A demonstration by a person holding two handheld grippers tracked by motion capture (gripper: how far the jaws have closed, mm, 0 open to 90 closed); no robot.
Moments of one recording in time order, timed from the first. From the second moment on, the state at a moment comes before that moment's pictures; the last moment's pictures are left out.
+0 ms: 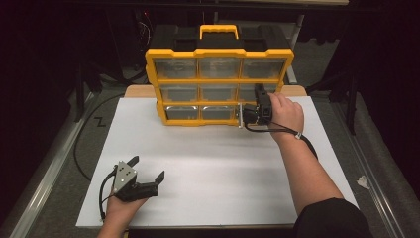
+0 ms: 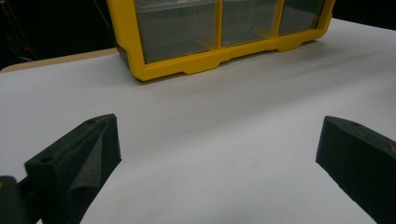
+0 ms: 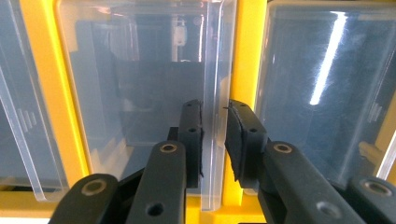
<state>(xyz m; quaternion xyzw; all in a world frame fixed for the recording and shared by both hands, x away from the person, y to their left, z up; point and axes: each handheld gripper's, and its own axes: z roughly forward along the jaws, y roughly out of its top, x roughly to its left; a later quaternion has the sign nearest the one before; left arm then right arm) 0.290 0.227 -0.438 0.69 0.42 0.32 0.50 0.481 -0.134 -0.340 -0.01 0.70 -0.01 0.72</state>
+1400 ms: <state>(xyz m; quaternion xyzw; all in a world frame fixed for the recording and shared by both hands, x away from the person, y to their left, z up) 0.290 0.223 -0.439 0.68 0.42 0.31 0.51 0.422 -0.141 -0.343 -0.03 0.69 0.00 0.72</state>
